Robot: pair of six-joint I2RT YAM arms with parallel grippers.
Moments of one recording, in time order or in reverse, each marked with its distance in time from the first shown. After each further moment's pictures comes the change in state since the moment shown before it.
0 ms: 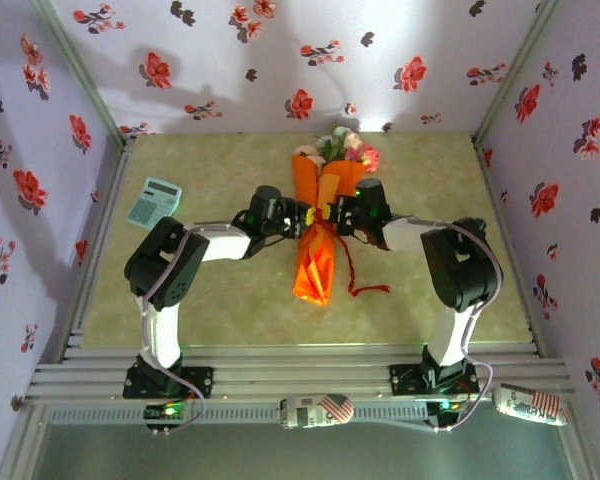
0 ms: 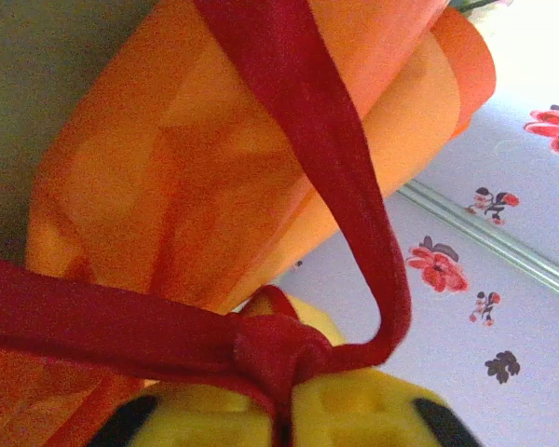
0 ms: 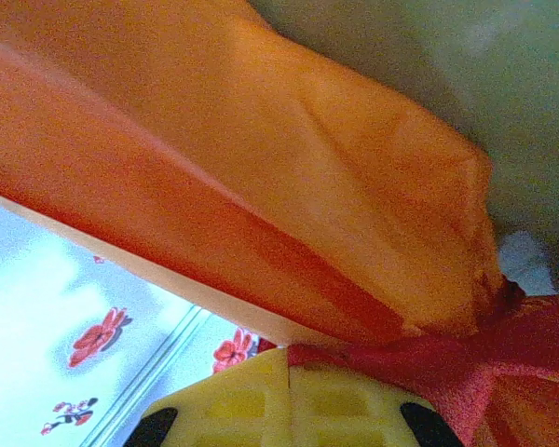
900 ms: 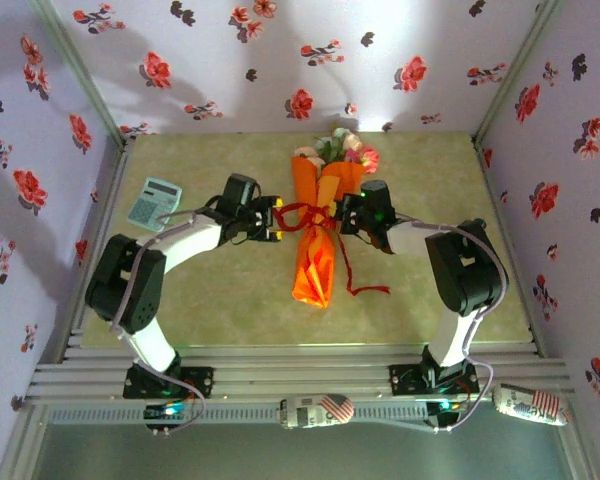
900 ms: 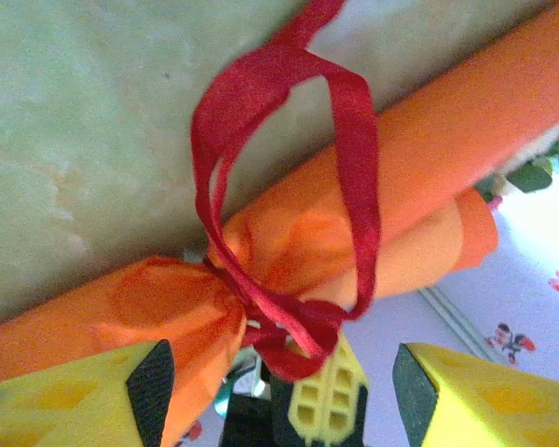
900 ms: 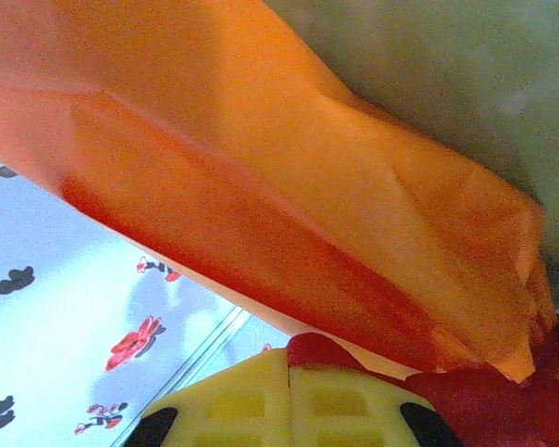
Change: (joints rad) left arm 0.113 -0.229 0.017 -0.585 -0.005 -0.111; right arm -0.011 -0.035 -0.050 0.068 0.065 0.000
